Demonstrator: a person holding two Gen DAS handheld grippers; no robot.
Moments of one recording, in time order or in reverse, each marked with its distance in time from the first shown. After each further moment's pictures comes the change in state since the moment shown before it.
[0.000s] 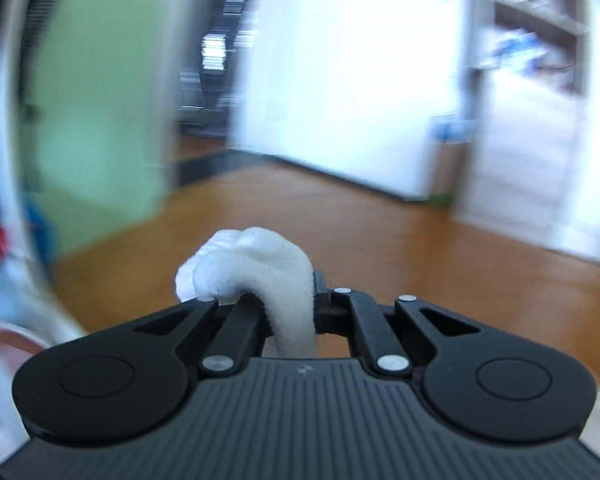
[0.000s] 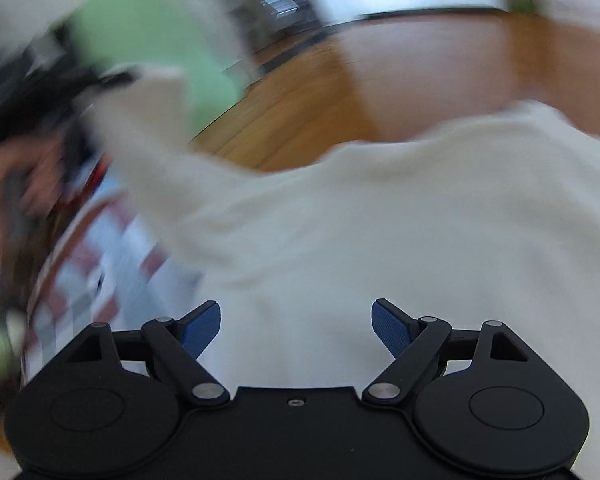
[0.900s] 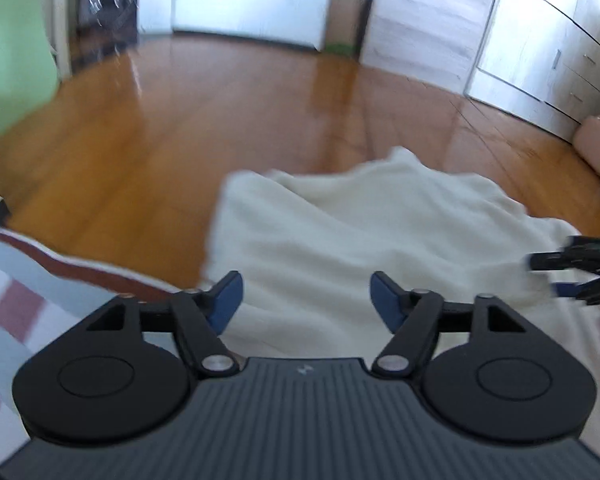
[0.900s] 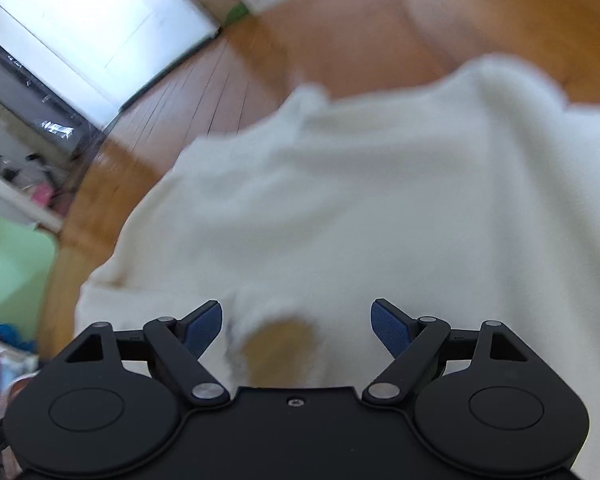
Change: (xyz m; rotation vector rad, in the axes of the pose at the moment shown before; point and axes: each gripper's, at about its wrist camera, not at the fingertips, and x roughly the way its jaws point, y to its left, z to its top) left arm 0.020 -0.074 -0.128 0.107 0.367 -0.126; right arm -0.081 -0.118 -0.026 0.433 -0.178 -0.359
